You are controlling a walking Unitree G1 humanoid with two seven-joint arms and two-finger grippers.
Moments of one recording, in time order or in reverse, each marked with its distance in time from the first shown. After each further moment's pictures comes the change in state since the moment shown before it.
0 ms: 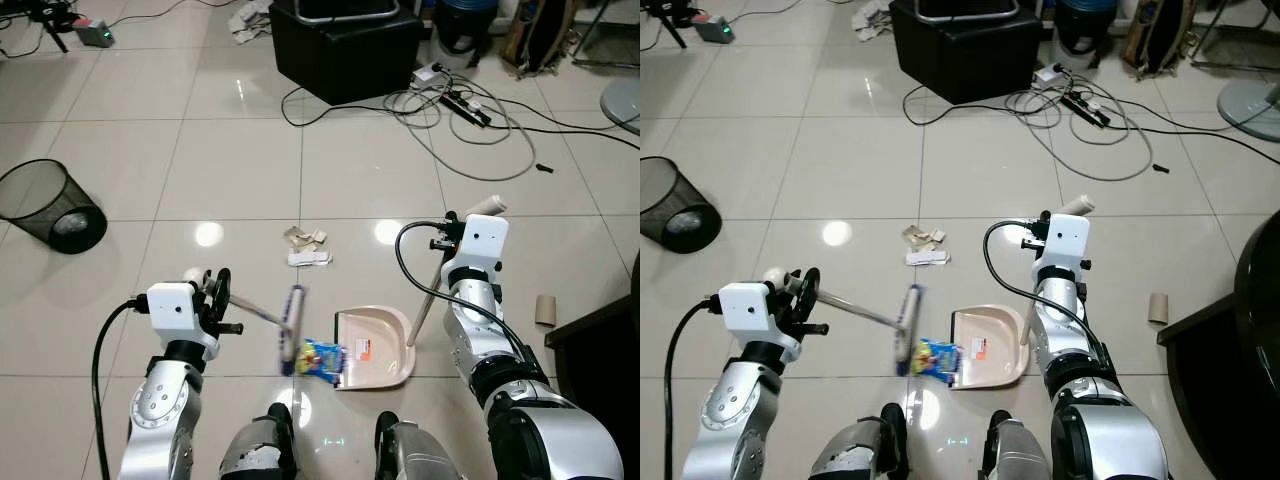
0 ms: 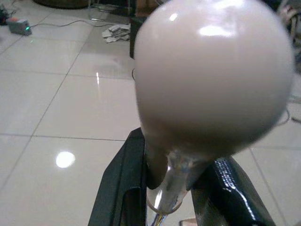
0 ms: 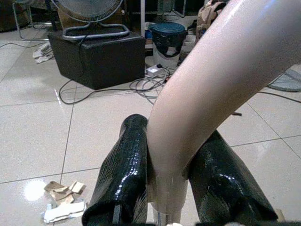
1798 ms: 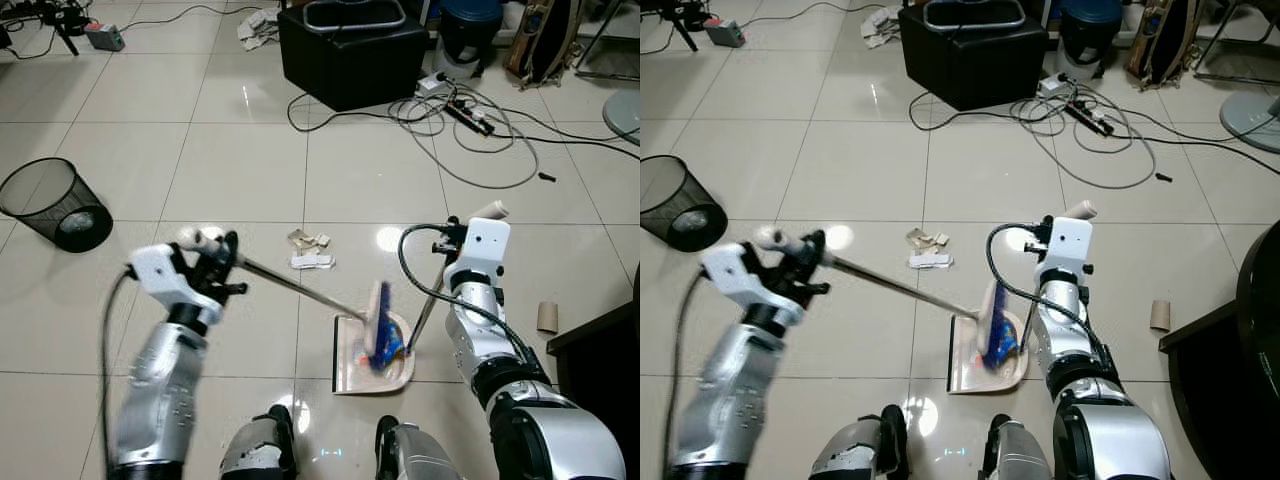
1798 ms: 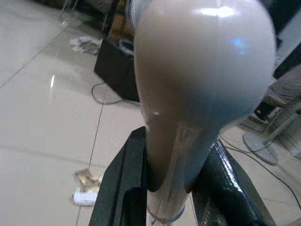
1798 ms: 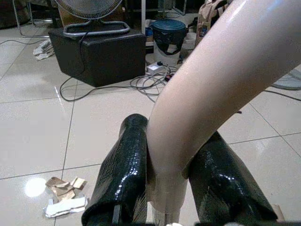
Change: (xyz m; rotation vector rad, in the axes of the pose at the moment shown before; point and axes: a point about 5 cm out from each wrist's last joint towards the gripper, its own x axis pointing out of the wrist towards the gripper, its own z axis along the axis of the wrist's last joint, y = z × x) left arm 0.023 0.003 0.045 -0.266 -0.101 -0.130; right arm -0.001 -0.005 -0.005 0.003 0.036 -0.016
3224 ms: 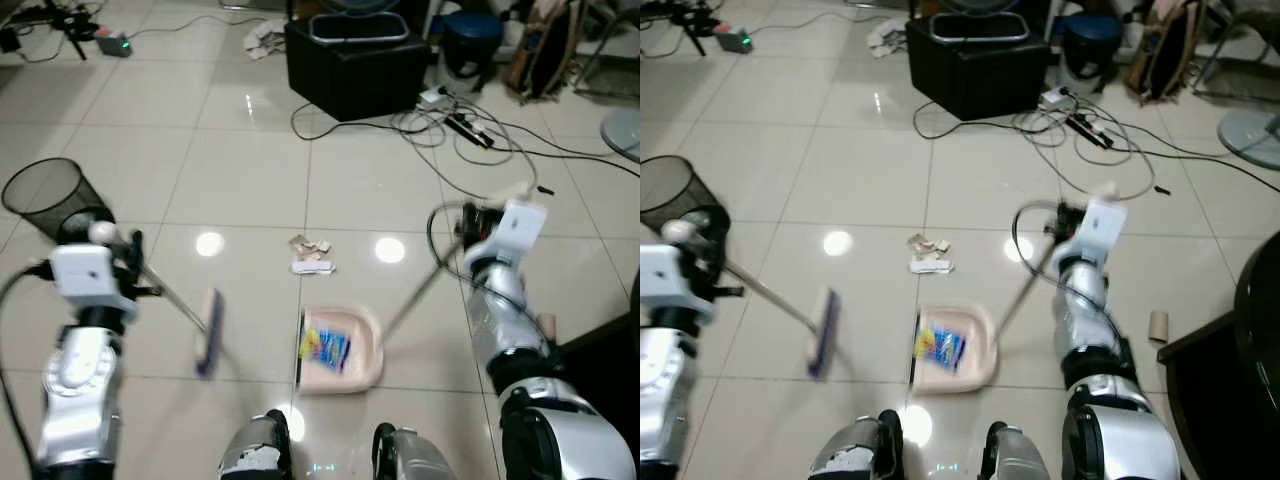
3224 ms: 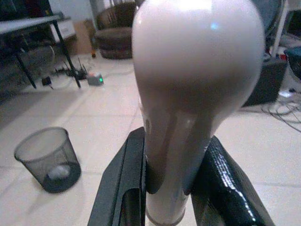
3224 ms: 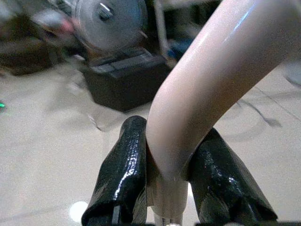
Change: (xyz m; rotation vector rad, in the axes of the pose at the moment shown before) left arm -0.021 0.069 0.027 0.526 -0.020 0.284; right arm 0.019 -0.019 0.040 0.205 -0.086 0.080
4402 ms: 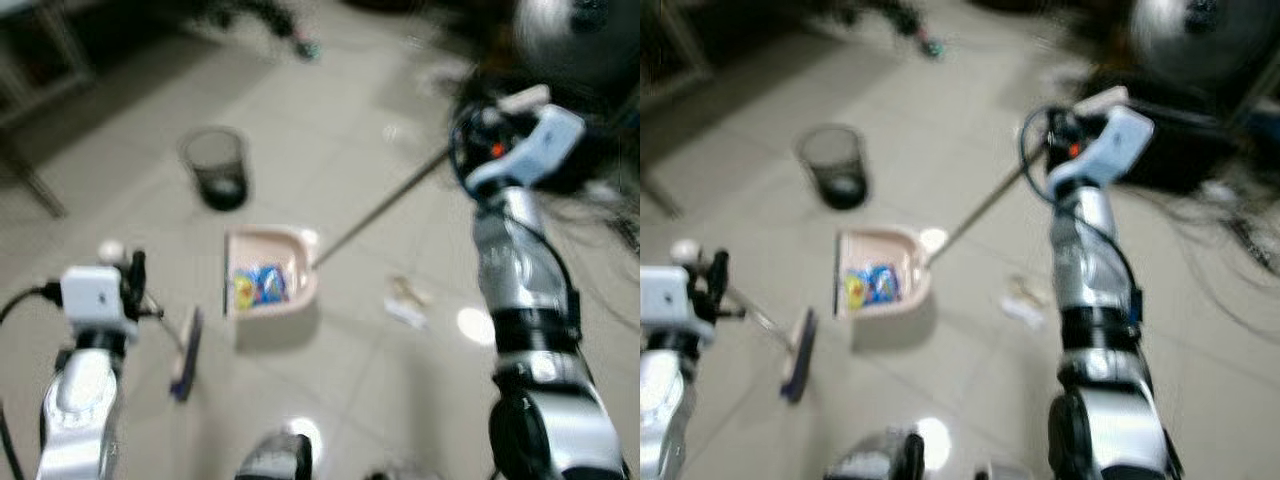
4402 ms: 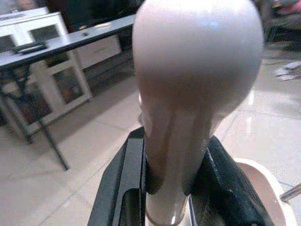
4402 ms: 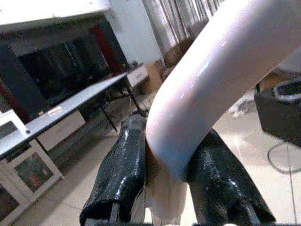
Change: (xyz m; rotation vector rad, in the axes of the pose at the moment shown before) left arm -0.026 0.001 -0.002 0.096 0.005 0.008; right arm 0.023 0.034 0.082 0.278 -0.126 0.108
